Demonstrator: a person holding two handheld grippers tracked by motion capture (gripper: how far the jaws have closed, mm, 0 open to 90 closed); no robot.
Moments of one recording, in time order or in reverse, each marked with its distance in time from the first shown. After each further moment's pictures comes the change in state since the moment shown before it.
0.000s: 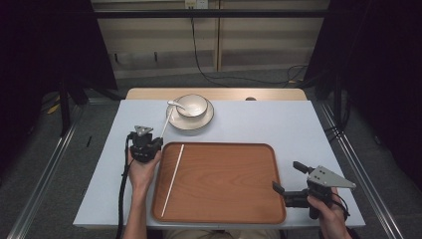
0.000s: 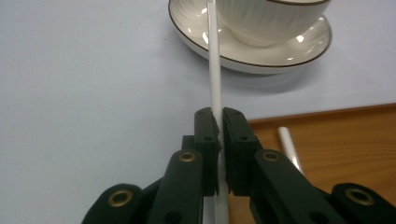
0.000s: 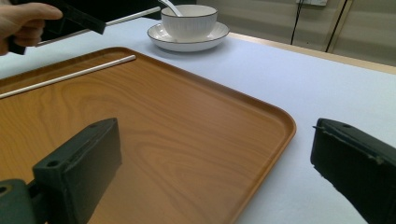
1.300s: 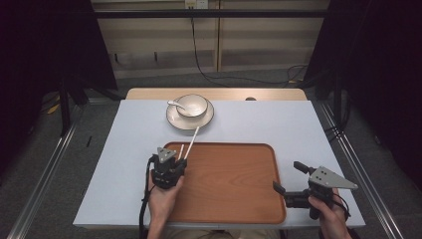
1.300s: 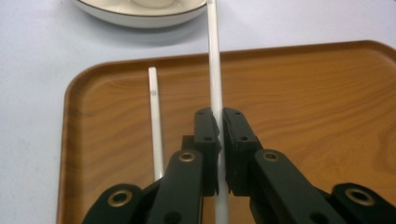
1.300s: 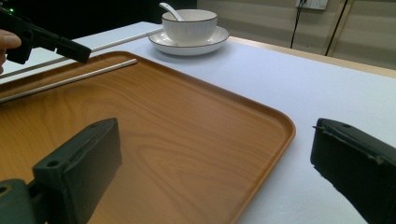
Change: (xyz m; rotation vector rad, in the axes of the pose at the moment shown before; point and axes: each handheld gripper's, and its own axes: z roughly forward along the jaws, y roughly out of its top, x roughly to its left) left arm -0.081 -0.042 -0.029 0.023 -0.103 0.042; right arm 0.000 0.000 -0.003 -0.013 0.004 0.000
